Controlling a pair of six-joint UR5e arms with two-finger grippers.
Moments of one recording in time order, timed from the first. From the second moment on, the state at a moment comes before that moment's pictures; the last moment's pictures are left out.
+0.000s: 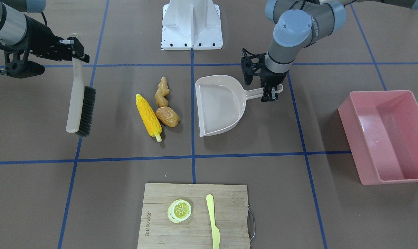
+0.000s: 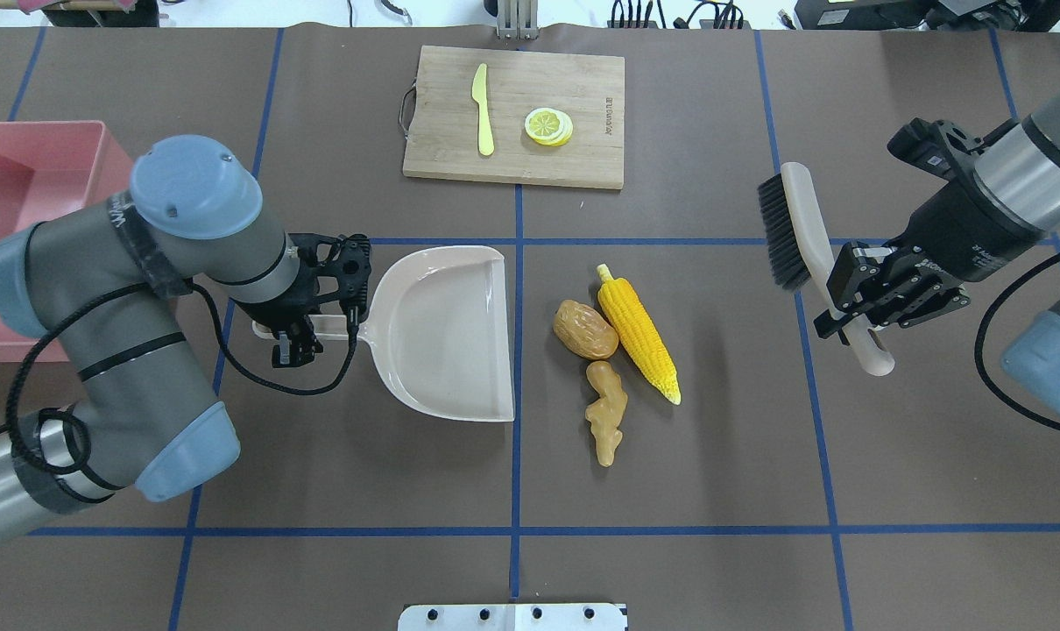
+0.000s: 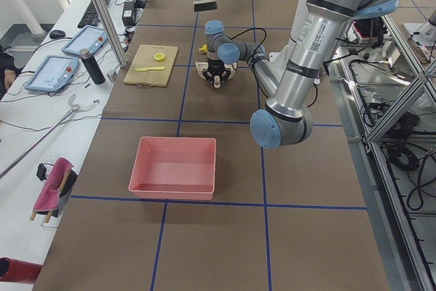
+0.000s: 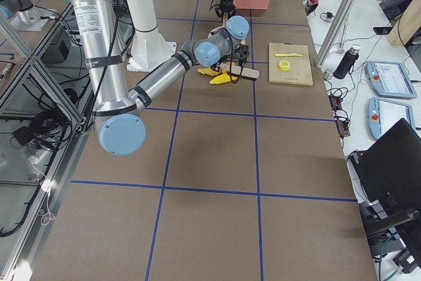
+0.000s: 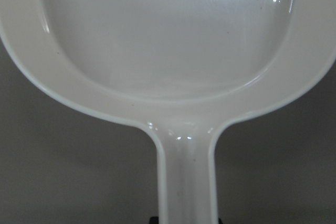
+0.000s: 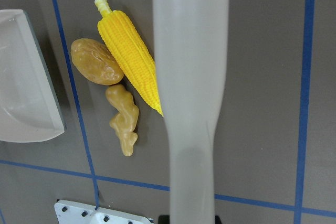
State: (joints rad) left arm -0.65 -2.06 -1.84 -1.46 -2.01 0.45; right arm 0.98 -1.41 2.08 -1.59 2.66 0.93
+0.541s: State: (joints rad) left arm -0.64 -2.13 -1.75 -1.41 -2.08 0.45; right arm 0.96 -1.57 1.98 -1.14 2.69 0.95
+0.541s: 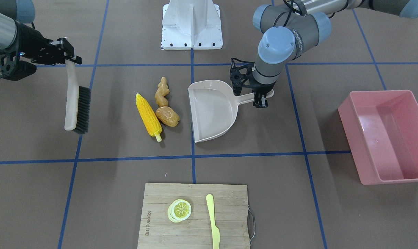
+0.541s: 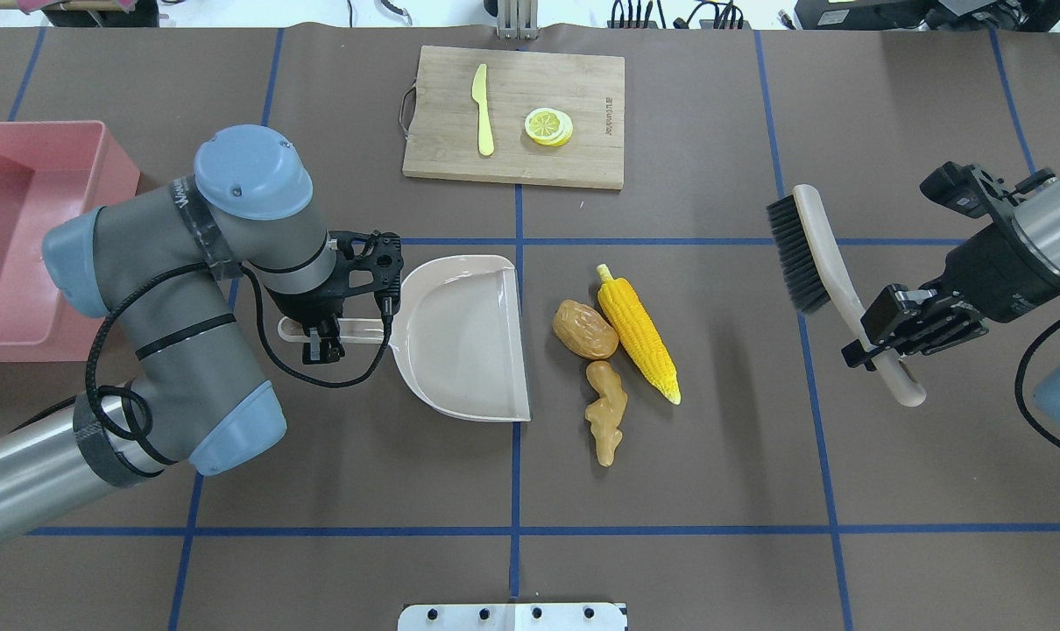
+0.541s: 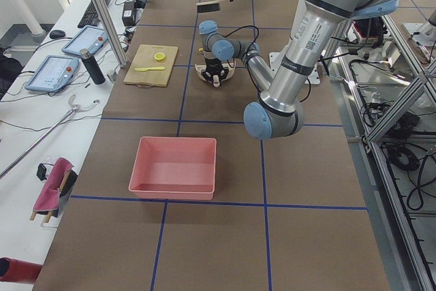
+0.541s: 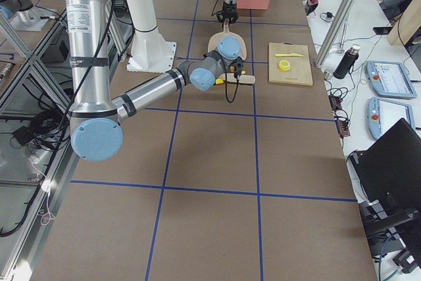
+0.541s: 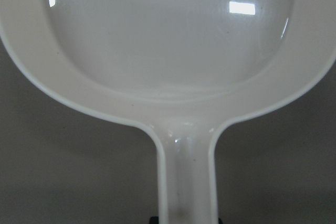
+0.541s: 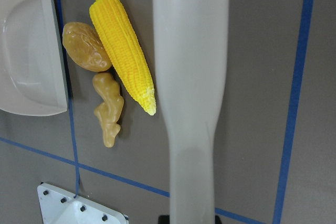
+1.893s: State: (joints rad) left arm -0.59 -2.20 -1.69 -1.41 -2.07 0.45; right arm 0.59 -1.49 1.79 -0.61 2.41 1.40
